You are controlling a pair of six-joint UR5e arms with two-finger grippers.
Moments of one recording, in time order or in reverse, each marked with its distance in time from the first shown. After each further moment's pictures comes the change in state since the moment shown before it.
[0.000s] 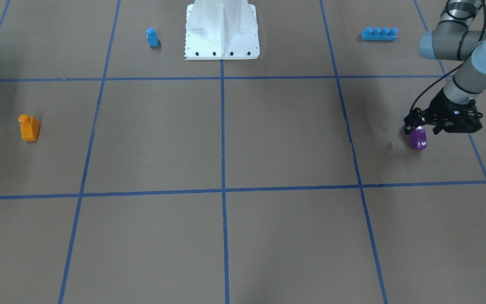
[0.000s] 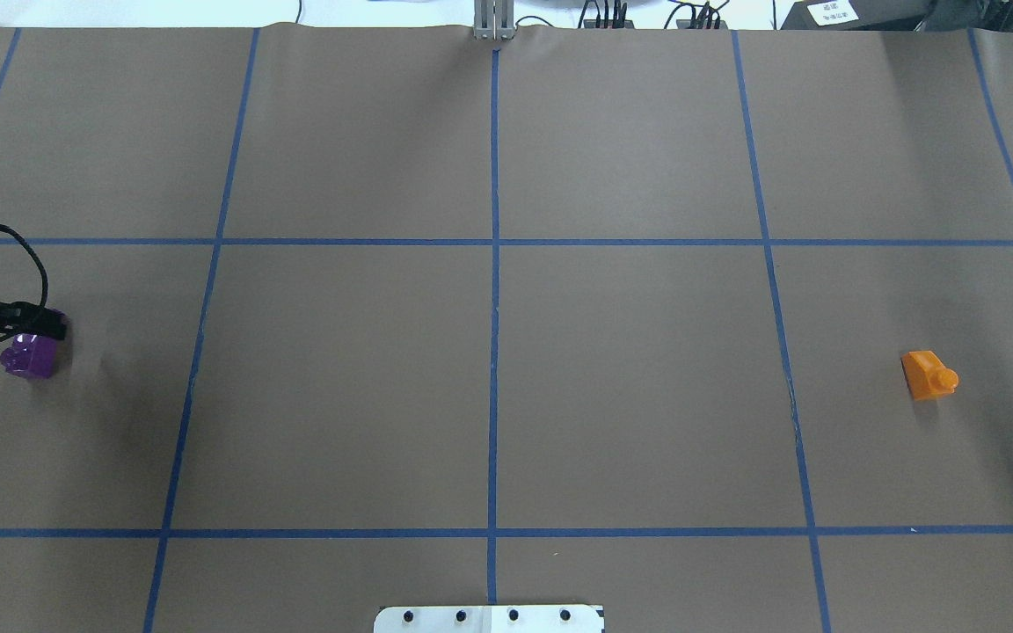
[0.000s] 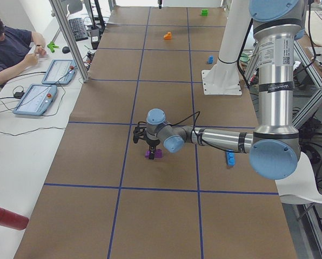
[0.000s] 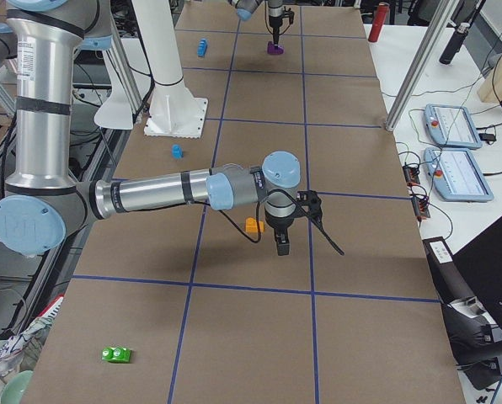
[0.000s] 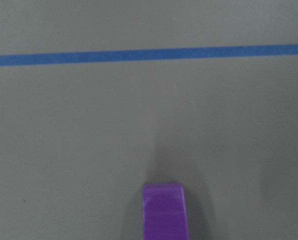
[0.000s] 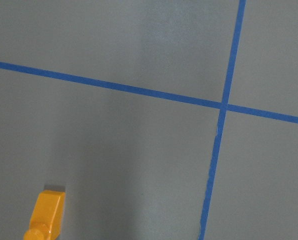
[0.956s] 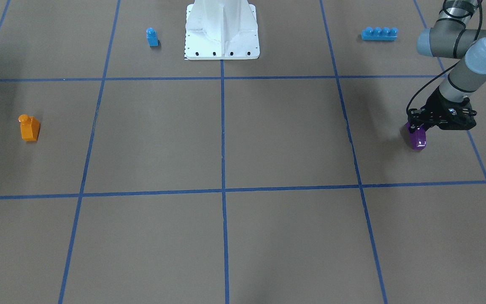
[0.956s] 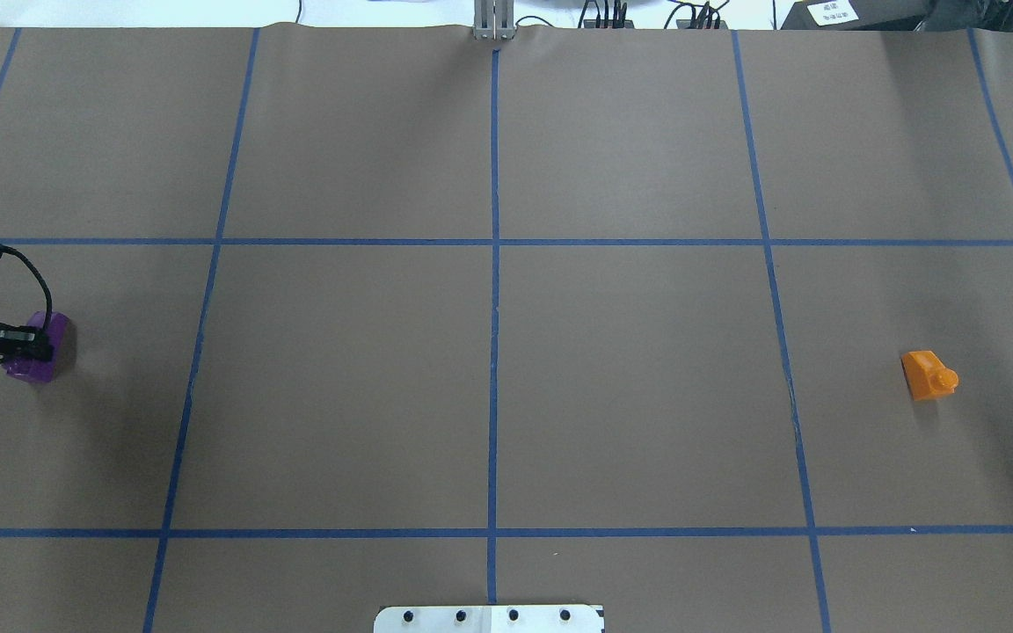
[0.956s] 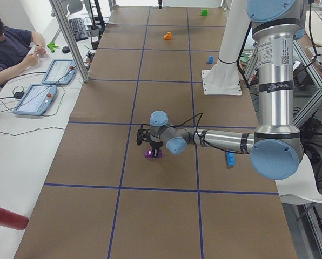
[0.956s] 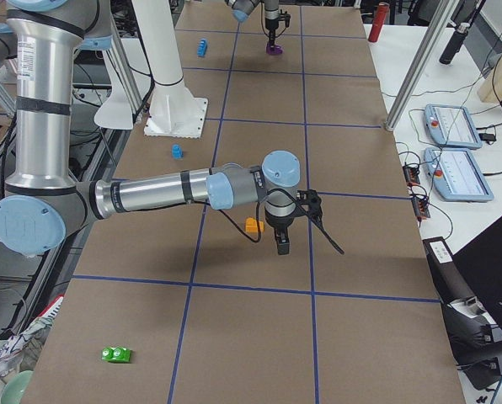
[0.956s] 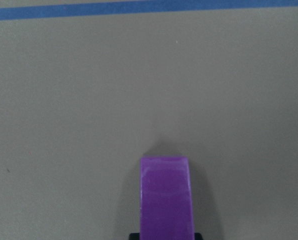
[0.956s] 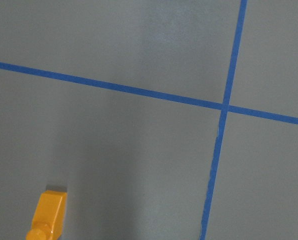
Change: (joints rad) left arm 0.033 0.027 -0.029 0.000 0.008 0.004; right arm 0.000 0.000 0.006 0.000 0.002 0.001
